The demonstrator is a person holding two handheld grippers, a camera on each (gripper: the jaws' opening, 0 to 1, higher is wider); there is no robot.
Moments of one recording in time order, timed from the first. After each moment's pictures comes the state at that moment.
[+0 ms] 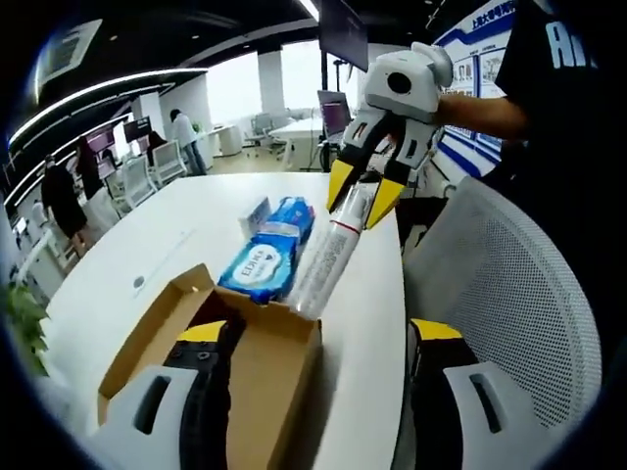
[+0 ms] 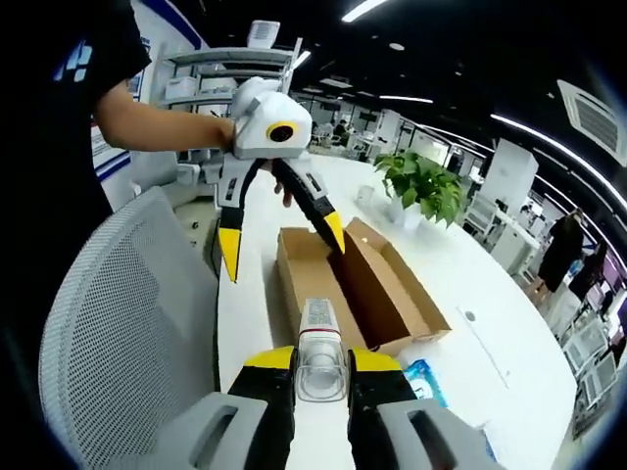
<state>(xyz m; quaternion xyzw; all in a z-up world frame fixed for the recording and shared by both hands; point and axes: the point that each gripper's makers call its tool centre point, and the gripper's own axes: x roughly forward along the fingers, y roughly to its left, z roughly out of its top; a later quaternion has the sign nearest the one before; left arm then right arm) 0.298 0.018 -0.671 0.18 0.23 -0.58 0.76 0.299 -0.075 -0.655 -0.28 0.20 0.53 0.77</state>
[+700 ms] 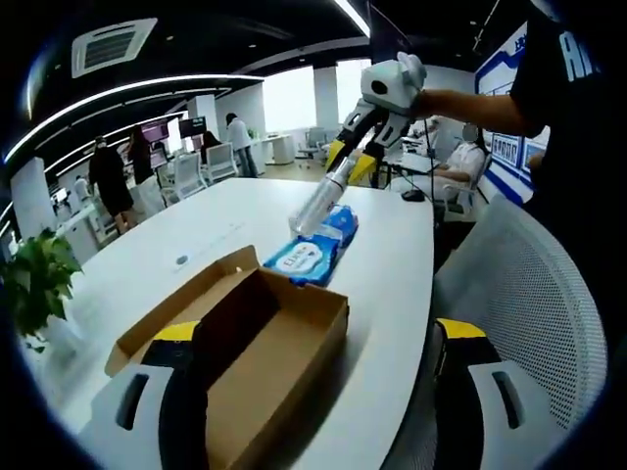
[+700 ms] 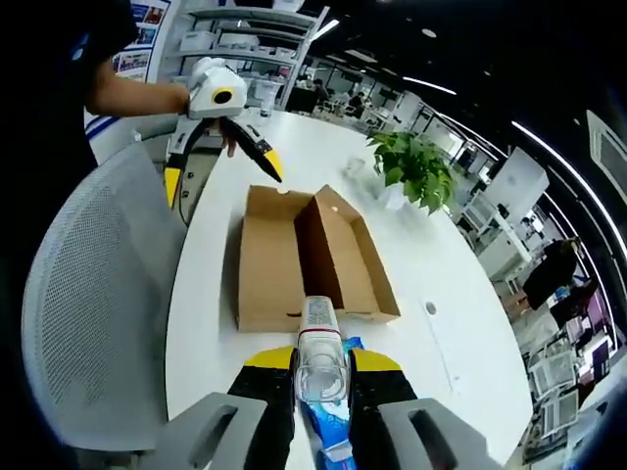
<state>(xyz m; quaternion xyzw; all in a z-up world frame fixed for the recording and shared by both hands) 0.297 0.061 -0.669 0.14 0.21 -0.49 0.83 0.377 -0.127 -0.639 -0.39 0.22 0.51 0.74</state>
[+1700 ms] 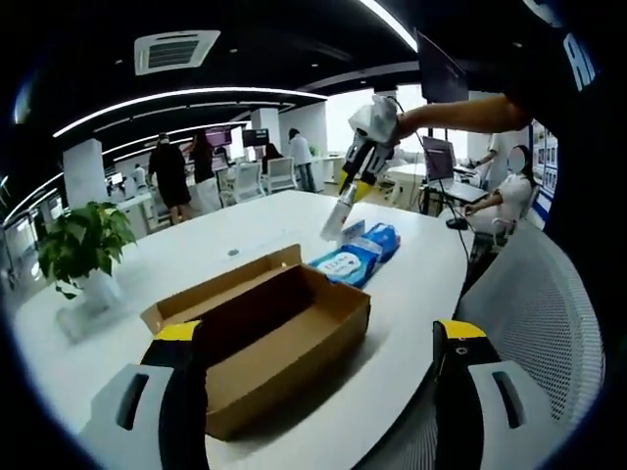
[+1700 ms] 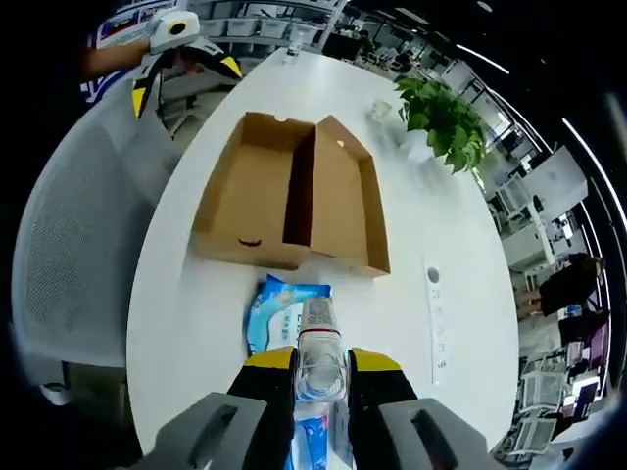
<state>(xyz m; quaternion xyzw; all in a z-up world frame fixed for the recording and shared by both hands) 0.270 0.102 -0.658 0.09 0.18 -0.37 0.91 0.458 -0.154 -0.675 -0.49 0.30 0.52 0.64</state>
